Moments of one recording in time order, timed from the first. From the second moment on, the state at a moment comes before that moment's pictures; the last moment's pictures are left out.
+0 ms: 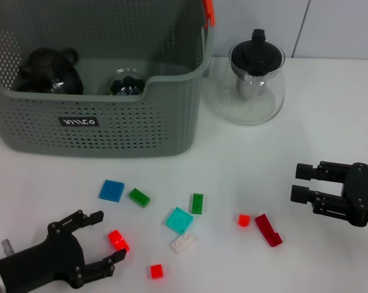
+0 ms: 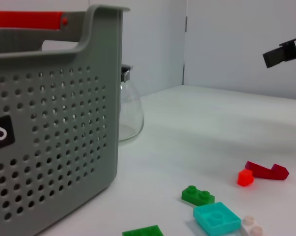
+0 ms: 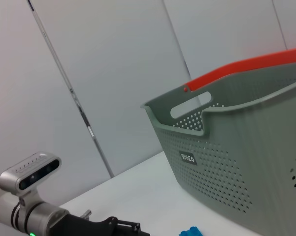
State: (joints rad) left arm -0.24 -2.17 0.31 0.50 2.21 1.57 -0.70; right arm 0.41 2.05 -0.60 -0.62 -1.99 -1.79 1.37
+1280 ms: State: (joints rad) left arm -0.24 -2.17 0.27 0.39 2.22 1.46 -0.57; right arm 0.41 2.06 -0.60 -0.62 -1.99 -1.78 1.37
